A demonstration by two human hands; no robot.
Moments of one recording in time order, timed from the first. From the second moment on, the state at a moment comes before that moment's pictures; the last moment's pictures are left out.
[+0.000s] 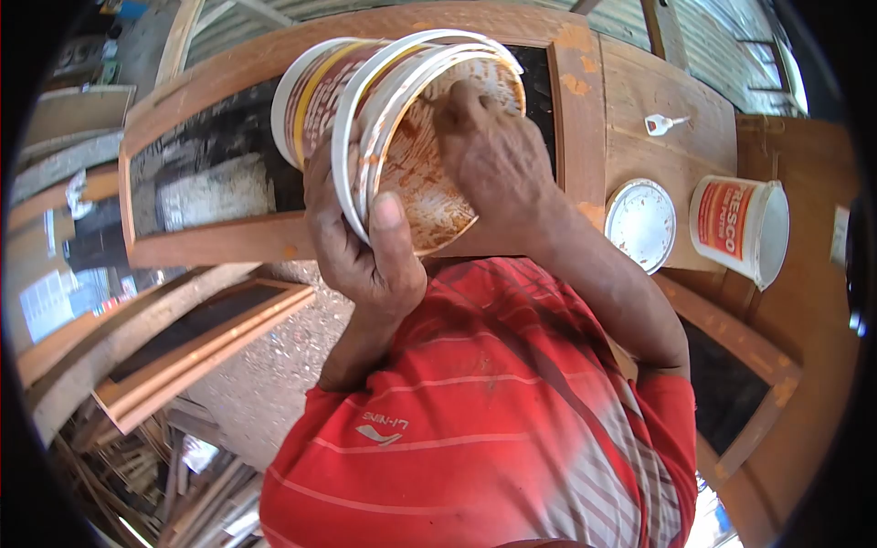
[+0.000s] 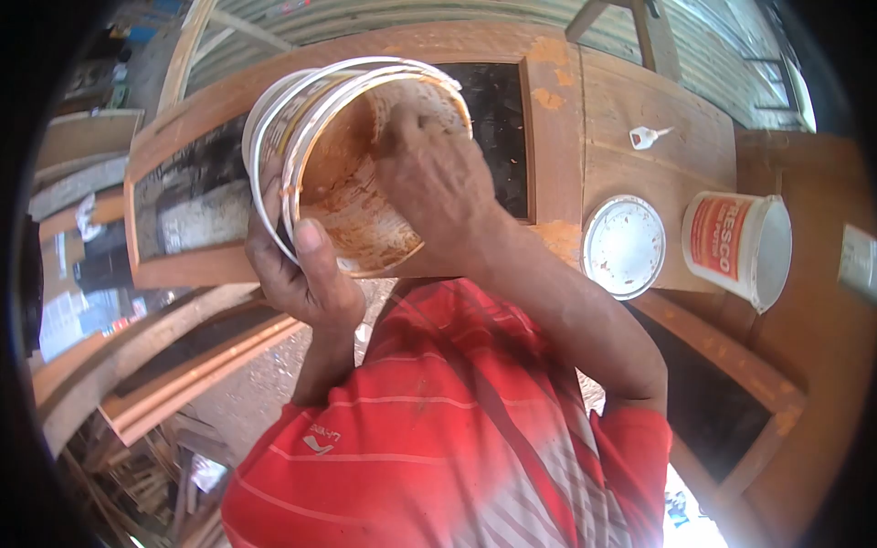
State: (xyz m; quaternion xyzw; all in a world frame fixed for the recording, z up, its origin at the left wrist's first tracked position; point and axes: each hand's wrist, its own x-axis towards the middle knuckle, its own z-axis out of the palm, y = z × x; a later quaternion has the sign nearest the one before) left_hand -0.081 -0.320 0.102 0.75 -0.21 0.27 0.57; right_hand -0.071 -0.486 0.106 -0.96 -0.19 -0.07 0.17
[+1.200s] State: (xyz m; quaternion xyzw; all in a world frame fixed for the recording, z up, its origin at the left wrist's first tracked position) left_hand -0.071 -0.315 0.104 0.75 -0.22 0.24 0.57; right_hand -0.080 -0.500 0.111 -0.93 -0.22 -0.05 0.28
